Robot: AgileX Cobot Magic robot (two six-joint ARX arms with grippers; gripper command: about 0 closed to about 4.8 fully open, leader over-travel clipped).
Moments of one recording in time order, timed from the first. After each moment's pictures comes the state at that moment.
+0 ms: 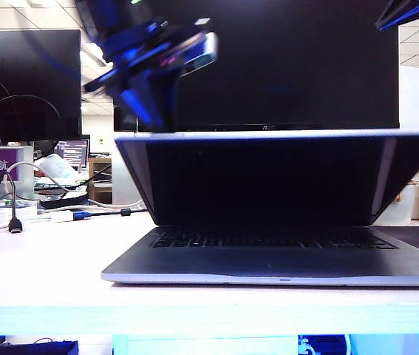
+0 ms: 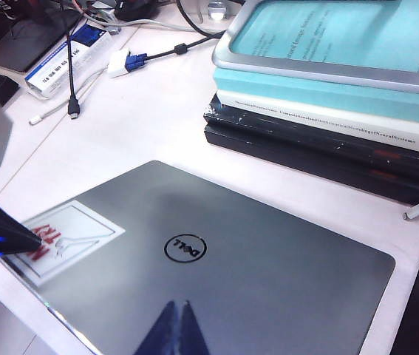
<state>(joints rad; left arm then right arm) -0.65 1.70 1.48 -0.91 0.15 0.00 0.00 1.13 1.13 -0.59 -0.65 -0.03</state>
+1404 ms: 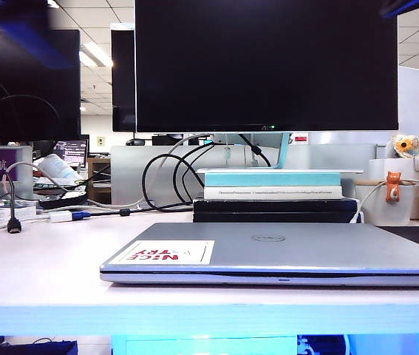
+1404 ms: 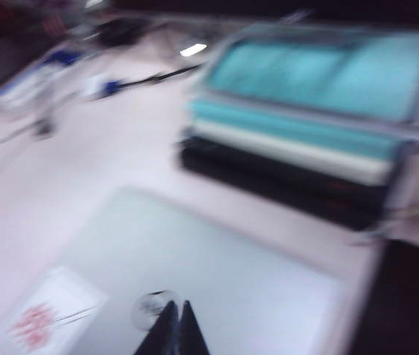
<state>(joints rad) -0.37 1.15 1.08 -0.52 -0.06 0.02 0.00 1.04 1.07 -0.50 -0.54 -0.05</state>
